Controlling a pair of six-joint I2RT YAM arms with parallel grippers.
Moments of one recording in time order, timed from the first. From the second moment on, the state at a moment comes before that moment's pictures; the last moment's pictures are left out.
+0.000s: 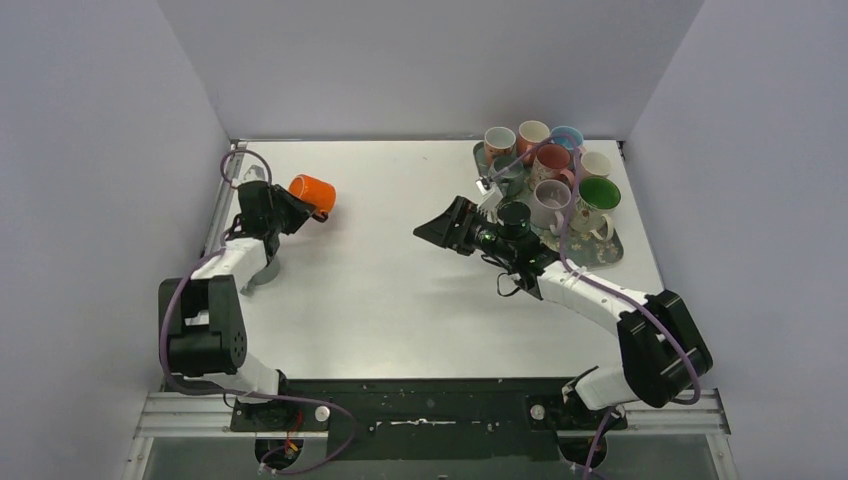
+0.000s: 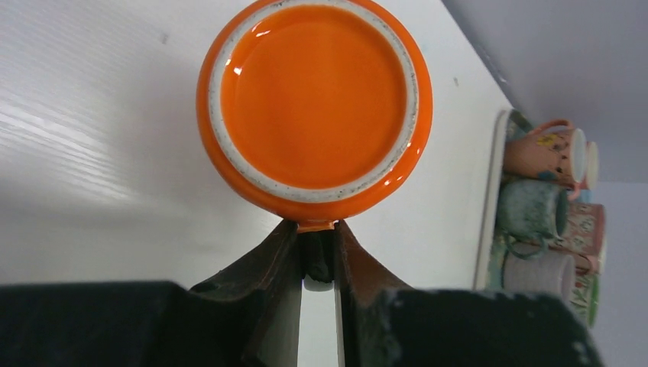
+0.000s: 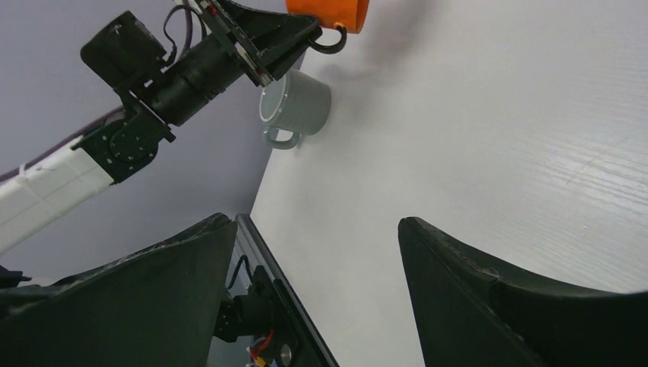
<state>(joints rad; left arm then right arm) 0.06 1.59 0.91 0.13 0.17 -0.77 0.55 1.42 0.80 0.36 -0.43 0.88</state>
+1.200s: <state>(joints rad) -0.31 1.30 0.56 0.77 0.40 -1.42 0.60 1.62 0.78 0.91 -0.43 1.27</state>
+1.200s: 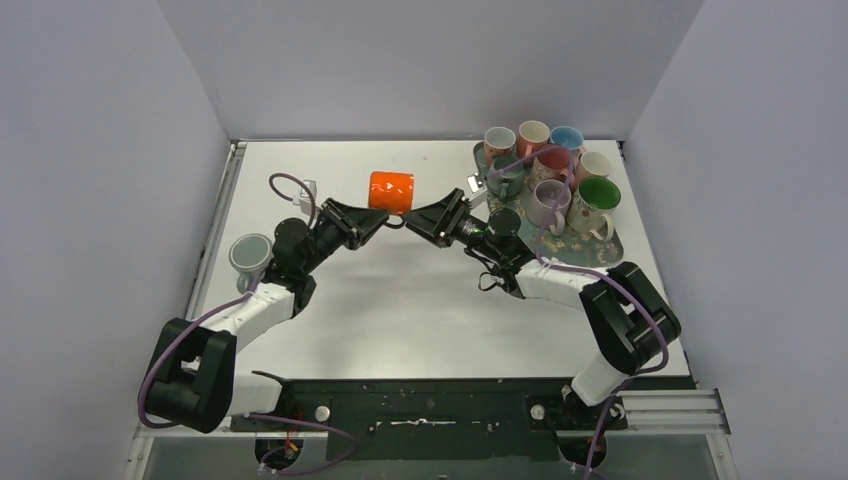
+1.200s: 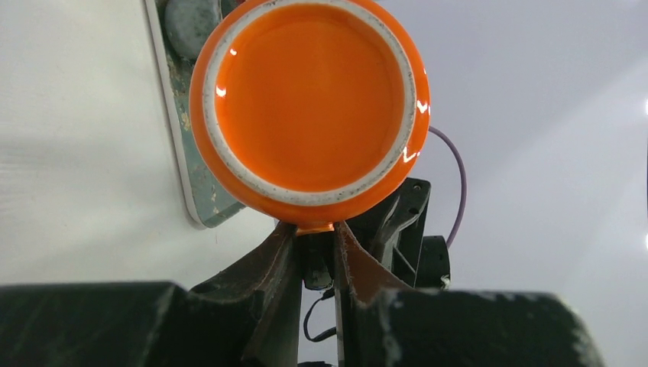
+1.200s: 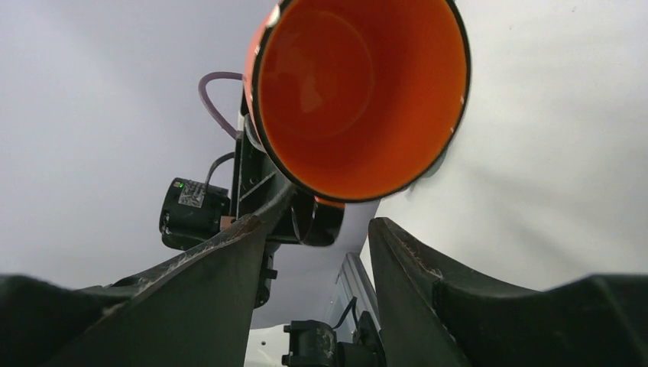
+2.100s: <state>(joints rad) -0.40 1.30 0.50 0.92 0.33 -1.41 0.61 1.68 0.81 0.94 -0.41 1.41</state>
